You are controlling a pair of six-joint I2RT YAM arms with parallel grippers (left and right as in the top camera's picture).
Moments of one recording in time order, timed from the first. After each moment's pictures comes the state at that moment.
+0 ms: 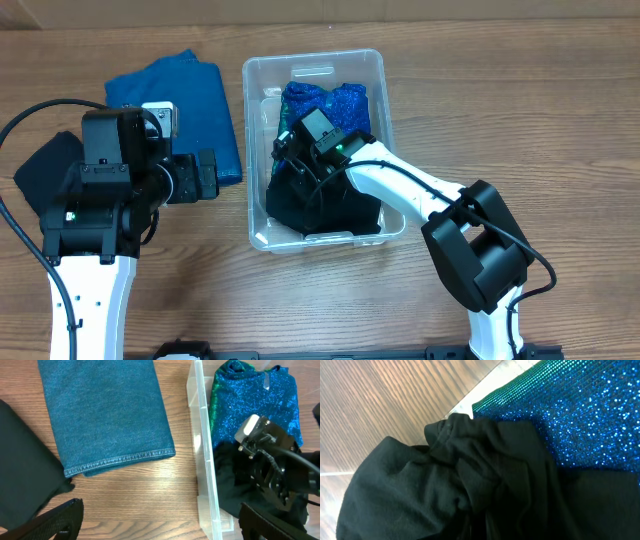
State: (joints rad) left arm 0.00 1.17 1.32 -1.08 0.05 -0.07; right arm 0.68 2.08 1.49 -0.63 -0.25 -0.17
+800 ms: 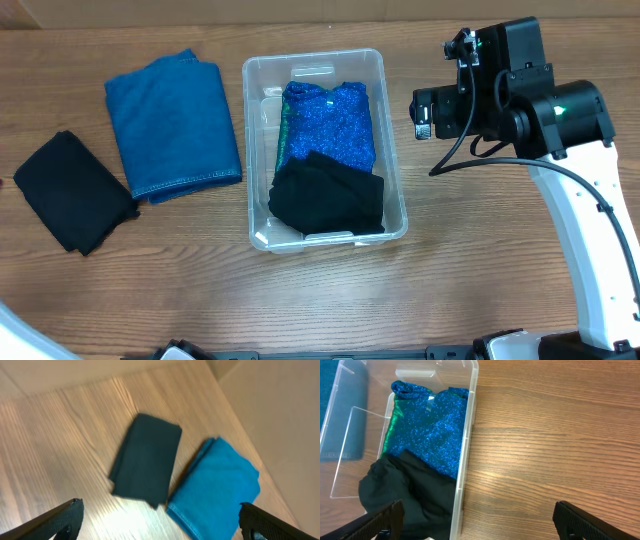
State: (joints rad) left arm 0.96 1.26 1.69 -1.21 0.20 -0.34; right arm 0.24 1.55 1.76 -1.19 -0.06 0.10
